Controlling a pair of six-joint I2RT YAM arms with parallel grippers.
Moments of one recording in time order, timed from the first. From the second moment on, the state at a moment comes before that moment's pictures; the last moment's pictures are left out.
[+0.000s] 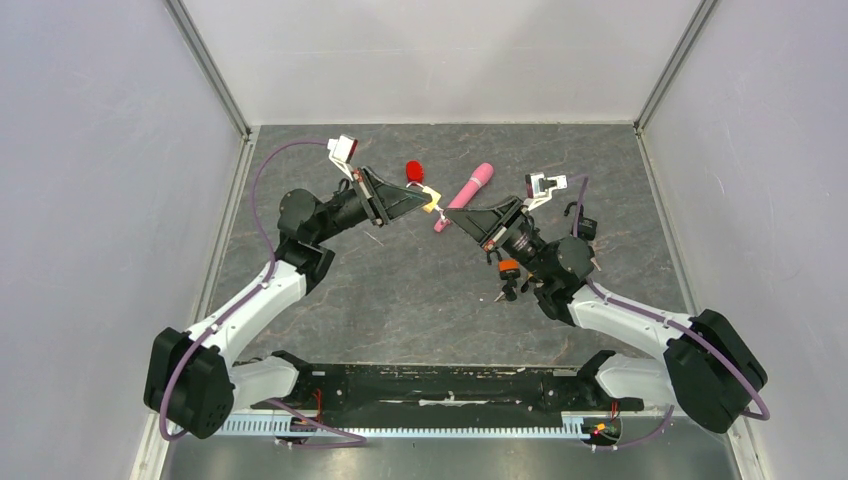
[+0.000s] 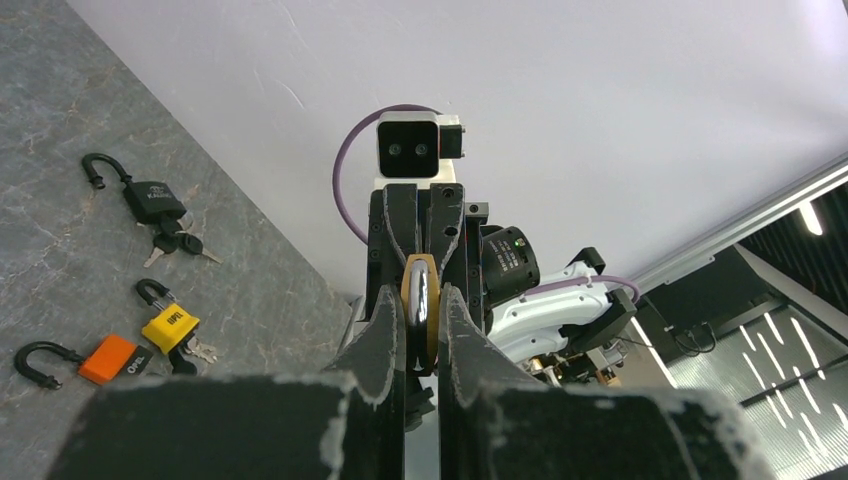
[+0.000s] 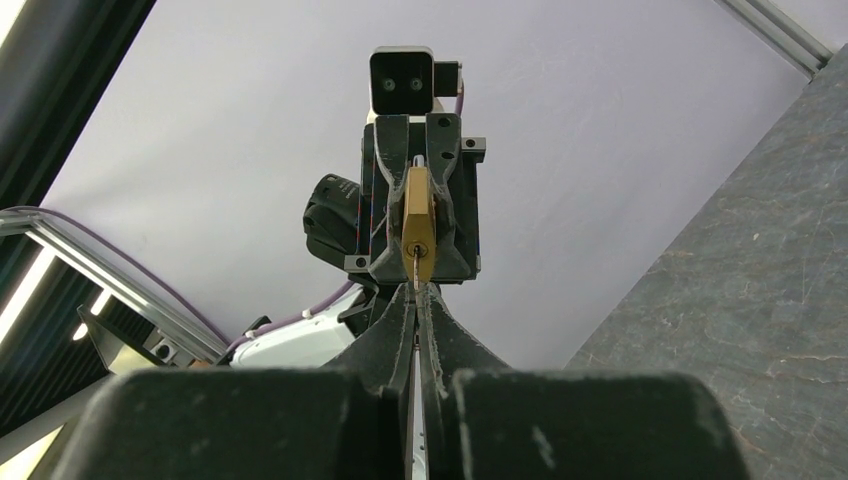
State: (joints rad) left arm -0.45 1.17 0.77 0.74 0.71 -1.17; right arm 0.69 1.20 0.51 1.16 -0.24 1.17
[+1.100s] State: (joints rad) left arm -0.54 1.17 0.78 0.76 0.70 -0.99; right arm 0.62 1.24 0.50 1.28 -0.36 1.31
